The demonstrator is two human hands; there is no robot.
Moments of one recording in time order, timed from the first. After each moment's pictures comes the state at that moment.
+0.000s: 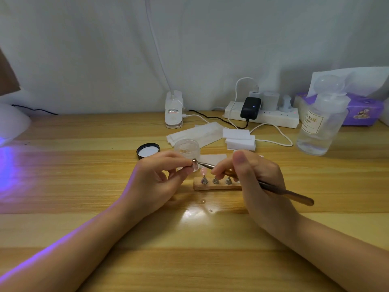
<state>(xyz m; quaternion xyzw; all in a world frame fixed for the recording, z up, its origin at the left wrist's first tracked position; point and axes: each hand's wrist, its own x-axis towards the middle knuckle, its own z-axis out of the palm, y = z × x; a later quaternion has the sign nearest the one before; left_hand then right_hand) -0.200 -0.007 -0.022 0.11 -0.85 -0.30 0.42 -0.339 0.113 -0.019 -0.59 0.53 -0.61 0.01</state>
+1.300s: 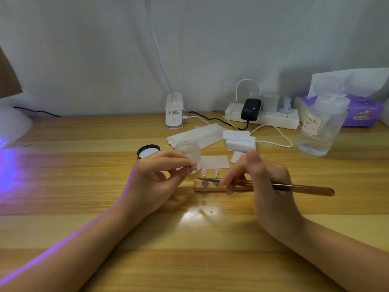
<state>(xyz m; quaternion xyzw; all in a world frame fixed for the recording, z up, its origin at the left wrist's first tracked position) -0.201 -0.004 -0.019 0.11 -0.84 -0.28 0.44 -0.338 0.118 -0.020 -0.55 0.52 -0.65 0.08</state>
